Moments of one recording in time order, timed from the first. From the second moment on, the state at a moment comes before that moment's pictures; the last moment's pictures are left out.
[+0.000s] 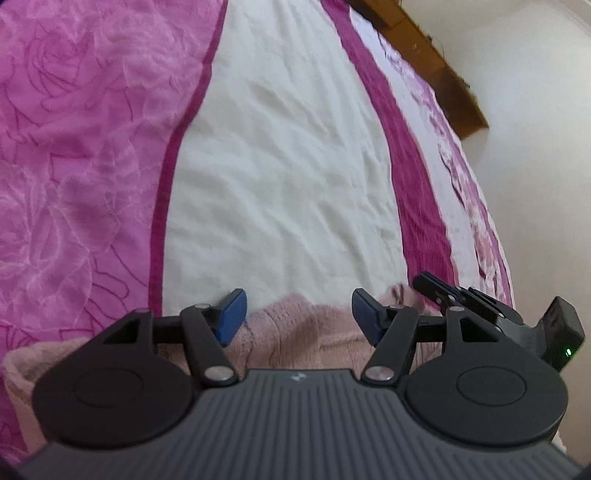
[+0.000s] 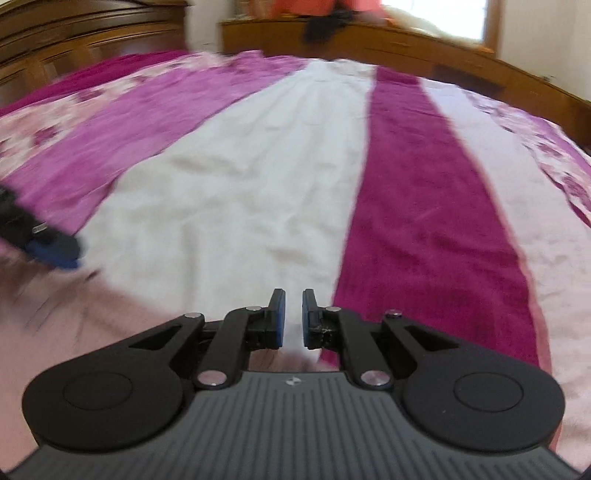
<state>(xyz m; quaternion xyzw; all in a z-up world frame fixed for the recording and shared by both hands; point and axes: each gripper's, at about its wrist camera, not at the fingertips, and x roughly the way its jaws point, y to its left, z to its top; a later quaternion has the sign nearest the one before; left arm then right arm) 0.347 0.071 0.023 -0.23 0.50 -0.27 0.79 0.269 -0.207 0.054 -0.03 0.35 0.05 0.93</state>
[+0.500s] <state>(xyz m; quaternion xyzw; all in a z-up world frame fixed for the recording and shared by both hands) 0.325 0.094 0.044 -0.24 0.45 -0.23 0.83 0.293 -0.157 0.044 0.24 0.45 0.25 0.82</state>
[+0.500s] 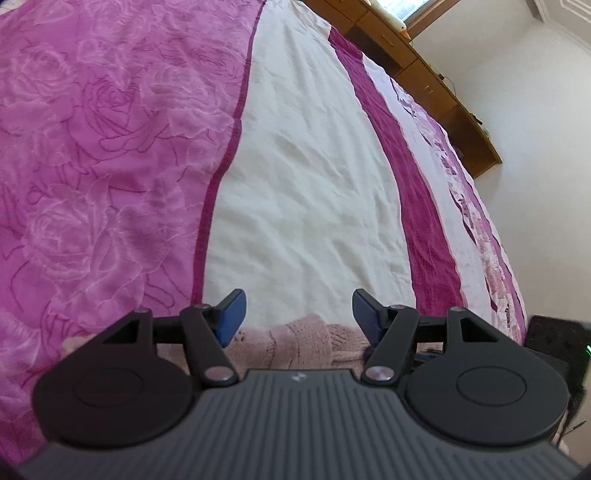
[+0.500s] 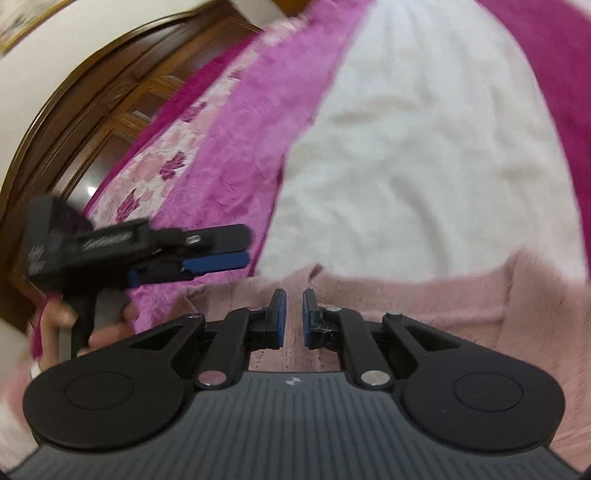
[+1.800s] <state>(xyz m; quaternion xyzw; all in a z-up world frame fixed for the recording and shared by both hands) 0.100 0.092 0.133 -0.01 0.39 -0.15 0.91 0.019 -0.248 0.213 0.14 0.32 0.20 0.91</state>
